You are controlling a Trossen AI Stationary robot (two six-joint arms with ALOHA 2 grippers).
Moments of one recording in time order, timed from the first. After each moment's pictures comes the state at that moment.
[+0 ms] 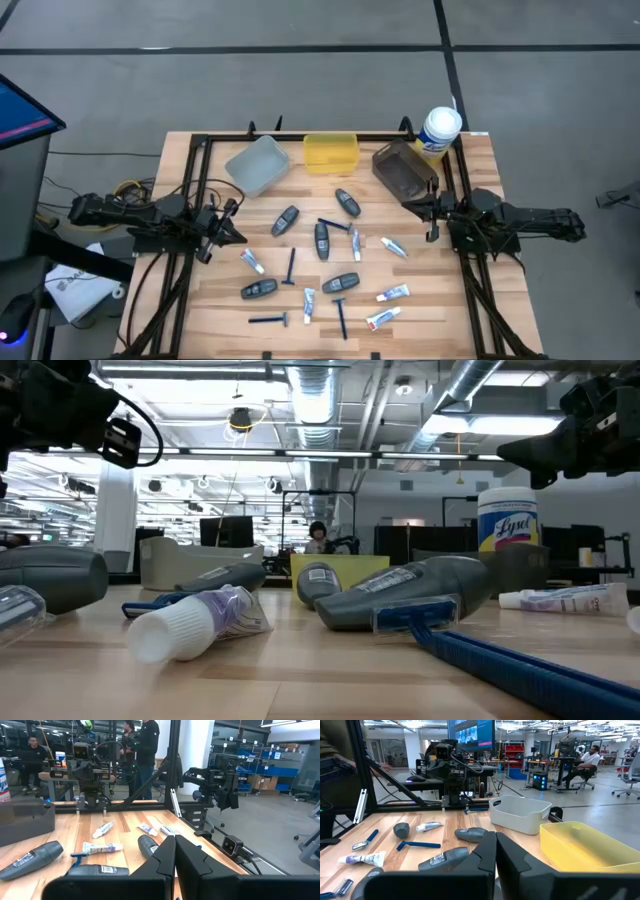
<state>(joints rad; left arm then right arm) -0.10 0.13 0.01 0.17 0.24 -0.09 -0.05 0.01 0.01 0.03 0.10 0.00</state>
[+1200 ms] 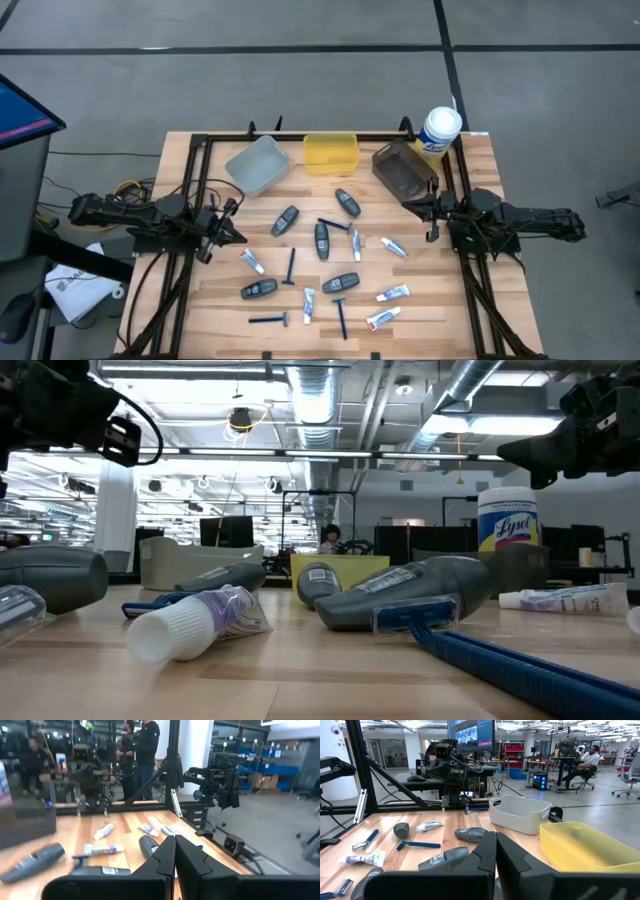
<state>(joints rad) -0.10 0.13 0.01 0.17 0.24 -0.05 -0.05 0.01 0.01 0.03 0.10 0.00</state>
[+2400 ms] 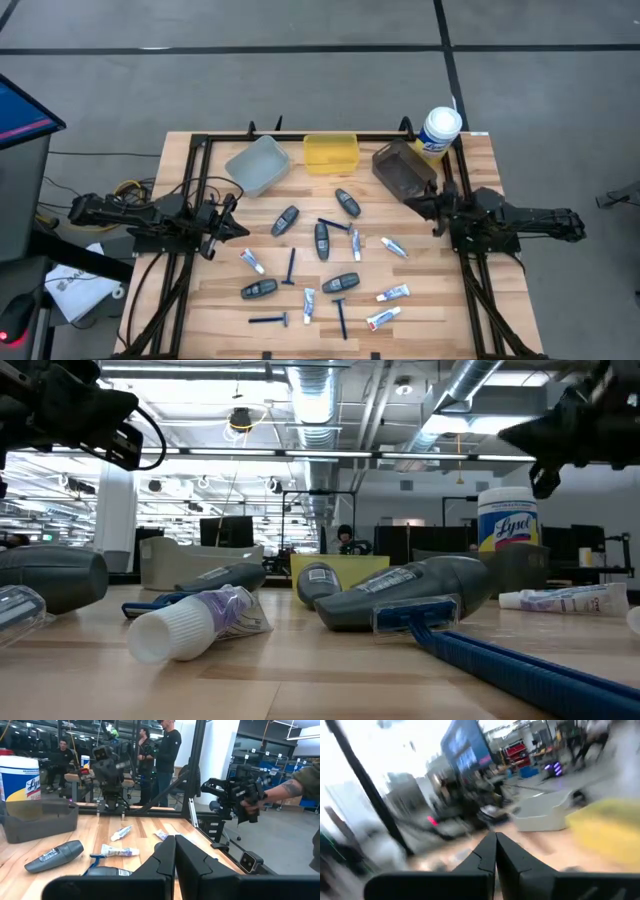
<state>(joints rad) -0.10 0.13 0.01 0.20 0.12 -0.14 -0.05 0.01 0.01 0.14 0.10 0.51</state>
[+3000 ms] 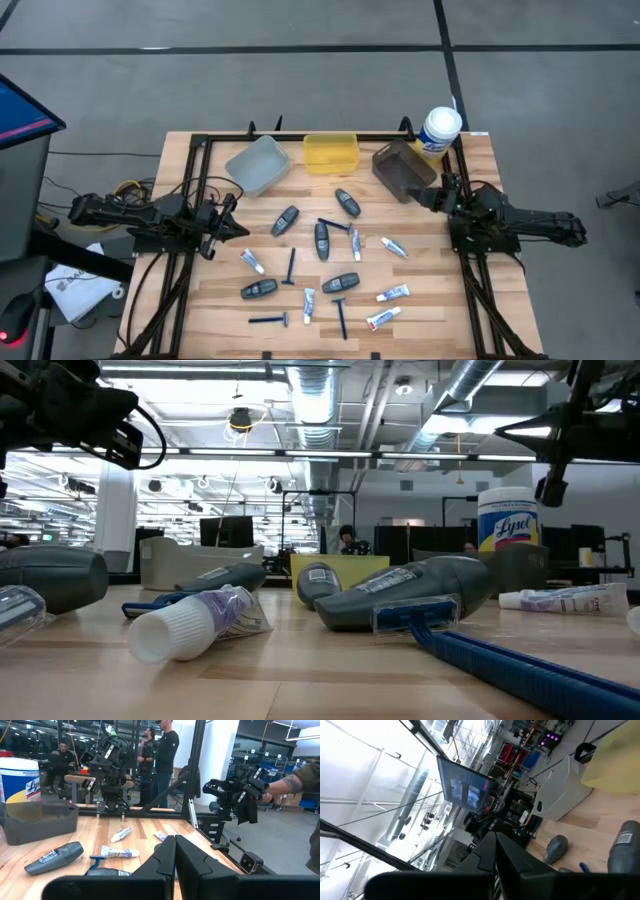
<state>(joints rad) -0.10 0.13 0.01 0.20 0.12 -0.14 -0.11 0.01 0.01 0.19 0.16 1.12</state>
